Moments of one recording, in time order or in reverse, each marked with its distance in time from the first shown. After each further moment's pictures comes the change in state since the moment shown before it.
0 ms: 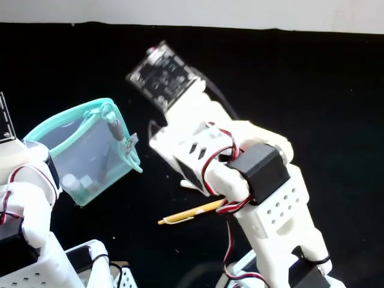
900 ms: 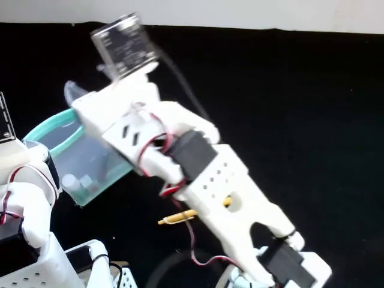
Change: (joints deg) left arm 0.0 0.0 0.0 0.0 0.0; right arm -7.7 12.2 -1.1 -37.0 -27.7
